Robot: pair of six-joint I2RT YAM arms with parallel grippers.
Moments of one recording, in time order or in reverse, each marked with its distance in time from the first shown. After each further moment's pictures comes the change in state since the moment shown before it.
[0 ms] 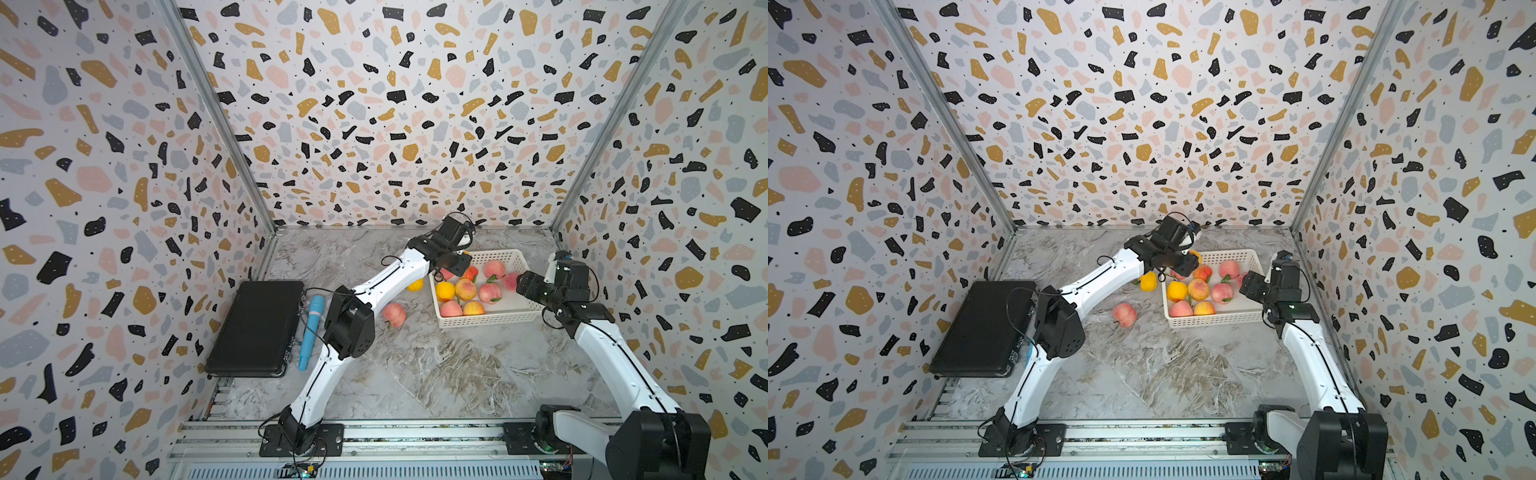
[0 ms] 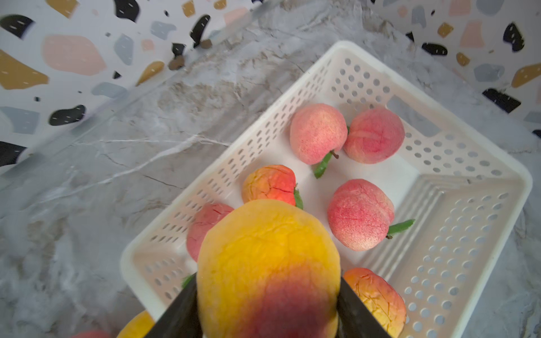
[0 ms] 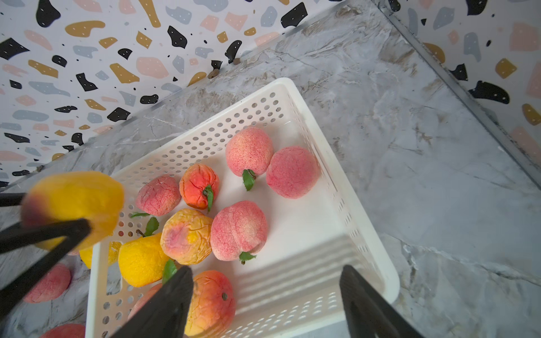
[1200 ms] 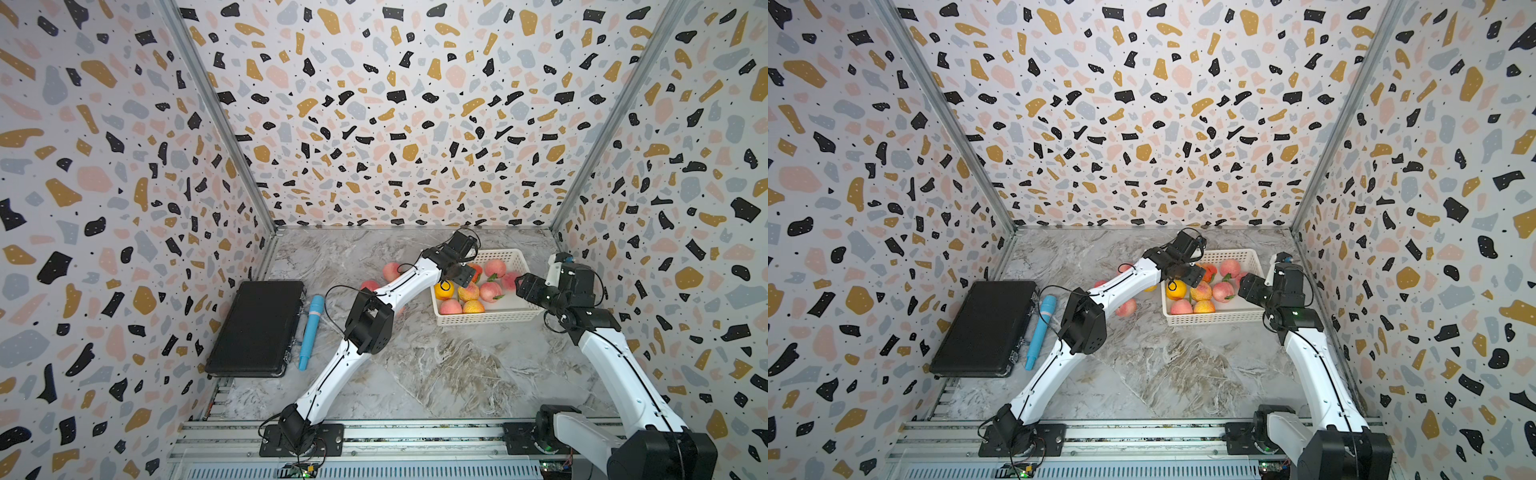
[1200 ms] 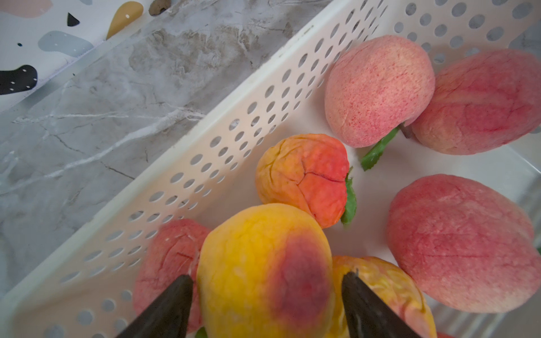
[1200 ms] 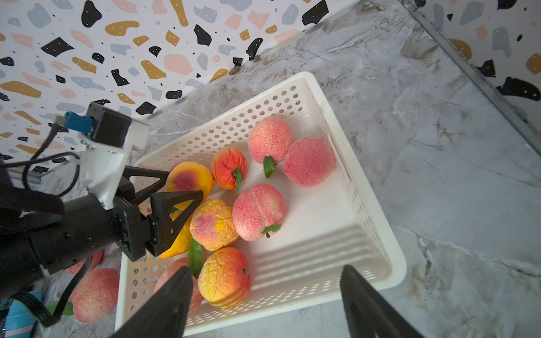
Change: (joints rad) left arm -0.007 0.230 0.171 -0.004 -0.082 -0.001; right arm -0.004 -0.061 -0.013 -0.030 -0.071 0.000
